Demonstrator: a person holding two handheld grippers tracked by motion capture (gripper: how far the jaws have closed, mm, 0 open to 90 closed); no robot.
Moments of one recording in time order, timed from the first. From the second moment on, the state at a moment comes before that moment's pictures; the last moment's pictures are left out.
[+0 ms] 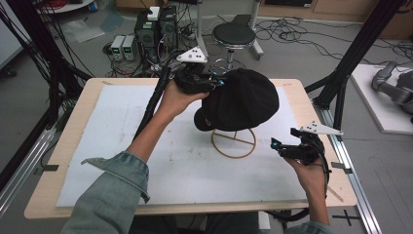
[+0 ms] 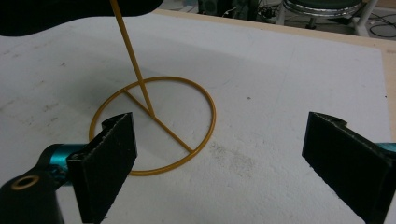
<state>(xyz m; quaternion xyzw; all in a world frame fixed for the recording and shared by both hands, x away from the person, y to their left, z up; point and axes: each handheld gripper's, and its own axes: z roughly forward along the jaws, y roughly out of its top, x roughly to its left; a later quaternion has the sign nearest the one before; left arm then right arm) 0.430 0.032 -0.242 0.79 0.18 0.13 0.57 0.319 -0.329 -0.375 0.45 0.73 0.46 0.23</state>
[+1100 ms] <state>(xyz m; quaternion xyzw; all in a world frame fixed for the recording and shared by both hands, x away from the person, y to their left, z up) 0.429 0.038 -0.253 0.80 0.18 0.13 0.55 0.320 -0.329 -0.375 0.45 0.73 0.46 0.23</state>
